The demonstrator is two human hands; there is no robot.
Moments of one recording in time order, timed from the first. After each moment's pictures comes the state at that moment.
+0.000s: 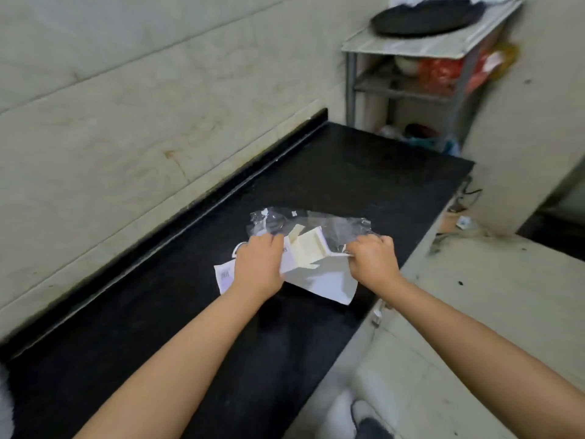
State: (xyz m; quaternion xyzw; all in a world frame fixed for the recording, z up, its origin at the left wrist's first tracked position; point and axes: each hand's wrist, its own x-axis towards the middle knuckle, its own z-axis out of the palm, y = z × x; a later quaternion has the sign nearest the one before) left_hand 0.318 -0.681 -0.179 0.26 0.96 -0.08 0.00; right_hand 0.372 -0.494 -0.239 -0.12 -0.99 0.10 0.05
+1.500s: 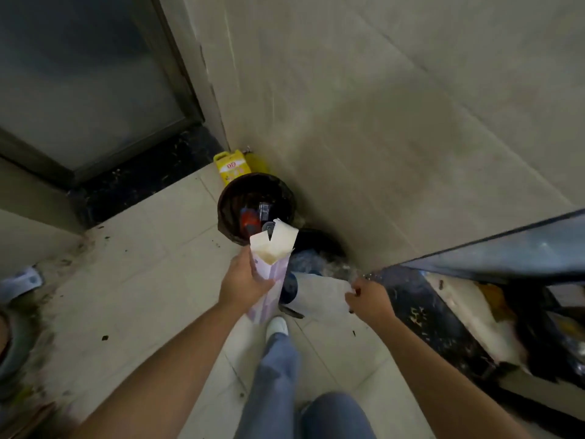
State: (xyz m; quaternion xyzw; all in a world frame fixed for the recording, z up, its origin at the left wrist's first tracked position) left_hand 0.882 0.181 -0.439 0.59 0.66 0.07 0.46; right_hand 1.096 0.109 -0.435 -0.82 -0.39 0.42 -0.02
